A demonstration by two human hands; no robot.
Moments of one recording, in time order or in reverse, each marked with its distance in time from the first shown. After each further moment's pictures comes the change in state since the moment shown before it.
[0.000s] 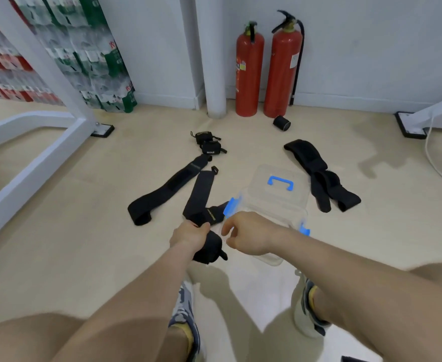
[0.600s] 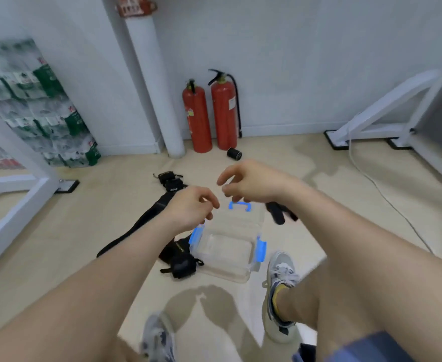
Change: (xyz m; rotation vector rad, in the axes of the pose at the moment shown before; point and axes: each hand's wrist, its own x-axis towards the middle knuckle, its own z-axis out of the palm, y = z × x) left_hand -0.153 0.151 -0.044 0.182 -0.129 0.750; right_hand -0.126 0.036 -0.123 0.270 0.416 -0.047
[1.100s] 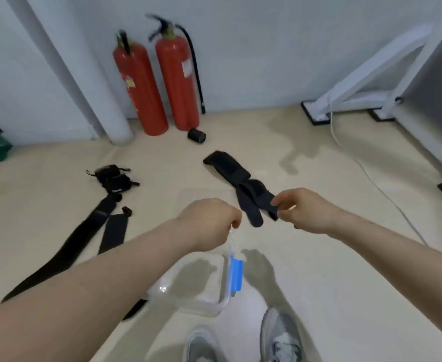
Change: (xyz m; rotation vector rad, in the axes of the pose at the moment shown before) left_hand 0.193 0.009 0.126 0.699 -0.396 0.433; right_hand 0.078 0.244 -0.033 0.032 0.132 0.460
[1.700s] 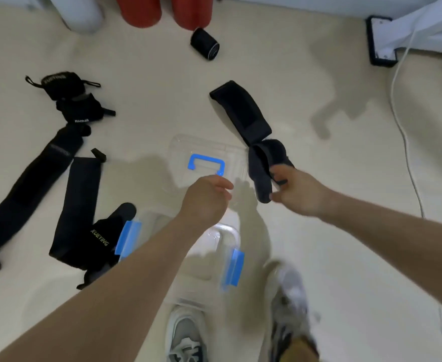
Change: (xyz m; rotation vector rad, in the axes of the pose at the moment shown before) left_hand 0.117 -0.090 0.064 -1.274 0.009 -0.647; right_hand 0.172 -0.026 0.033 -0.143 -0.303 0.192
